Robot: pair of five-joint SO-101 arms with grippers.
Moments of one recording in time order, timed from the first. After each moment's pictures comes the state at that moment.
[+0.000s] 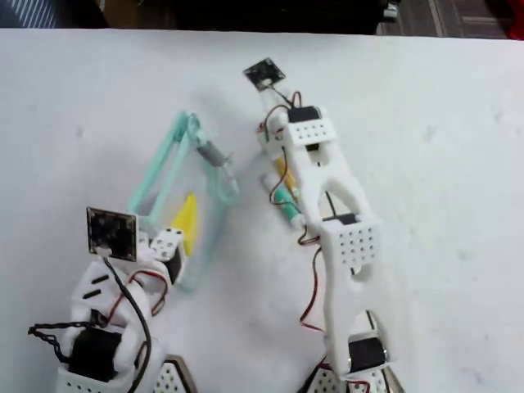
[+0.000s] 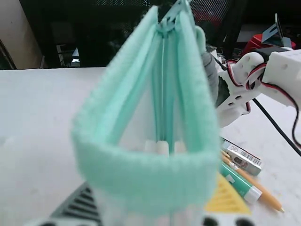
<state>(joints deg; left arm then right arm) 8.2 -105.0 81.4 51.9 7.5 -16.3 52.6 -37.4 57.8 22.2</state>
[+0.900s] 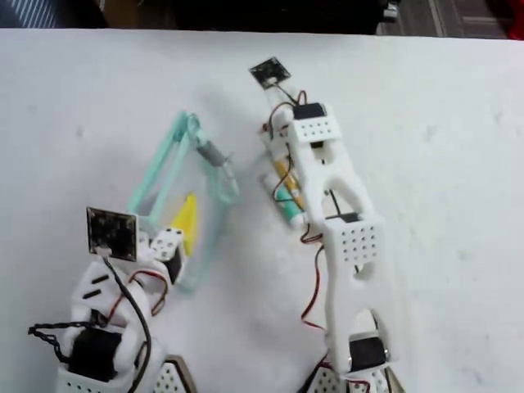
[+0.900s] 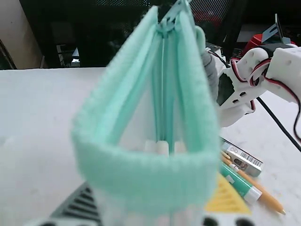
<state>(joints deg) 8.2 -105.0 81.4 51.9 7.5 -14.5 52.9 -39.0 62.7 22.2</state>
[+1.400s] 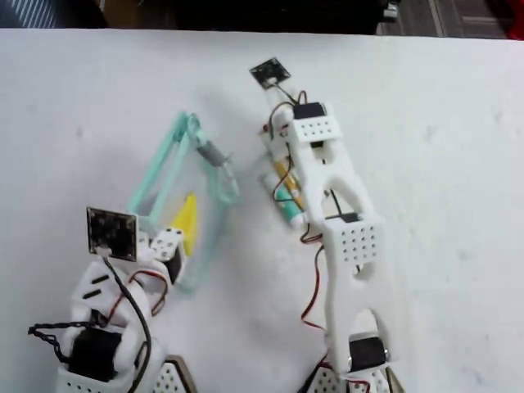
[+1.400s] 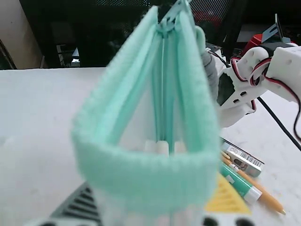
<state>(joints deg) 8.2 -105.0 81.4 51.9 7.5 -14.5 52.9 -39.3 63.9 22.2</state>
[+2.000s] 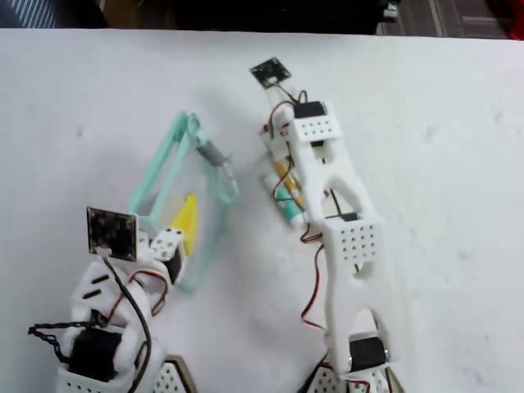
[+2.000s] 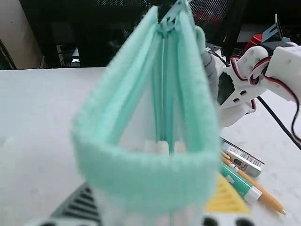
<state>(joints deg) 8.2 -105.0 81.4 51.9 7.5 -14.2 54.2 -41.8 65.8 22.2</state>
